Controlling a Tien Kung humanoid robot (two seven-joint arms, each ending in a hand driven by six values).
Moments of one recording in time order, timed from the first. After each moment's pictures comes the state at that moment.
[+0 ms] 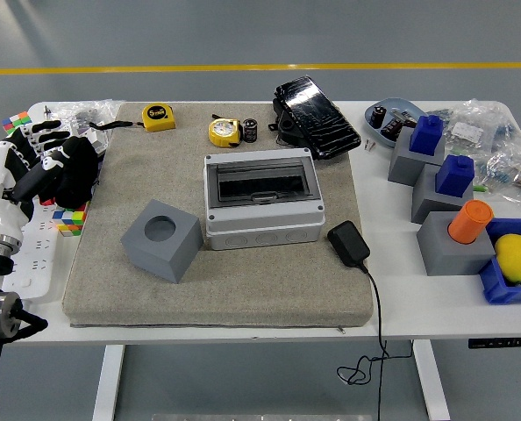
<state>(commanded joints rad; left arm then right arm) -0.06 0.14 -1.56 -1.41 1.22 0.12 -0.17 0.11 -0.06 1.43 0.18 -1.41 0.02 -0.19</state>
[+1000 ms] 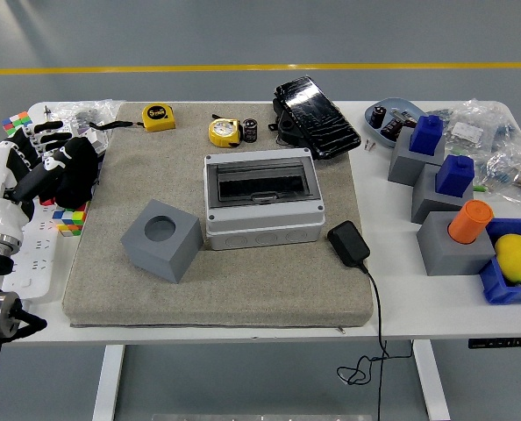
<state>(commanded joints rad) -0.06 0.14 -1.56 -1.41 1.24 0.11 -0.16 0.11 -0.06 1.43 0.18 -1.41 0.02 -0.19</state>
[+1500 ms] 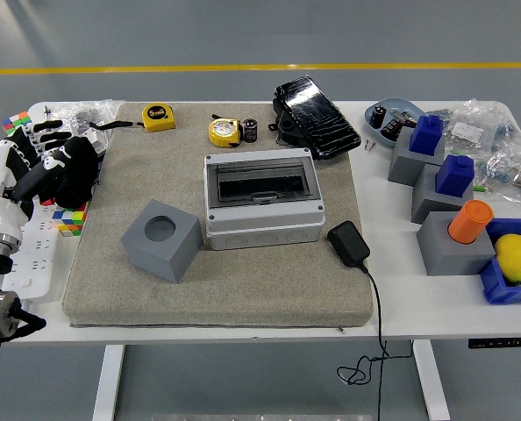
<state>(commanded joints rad) -0.06 0.14 -1.56 -1.41 1.24 0.11 -0.16 0.11 -0.06 1.43 0.18 -1.41 0.02 -0.19</state>
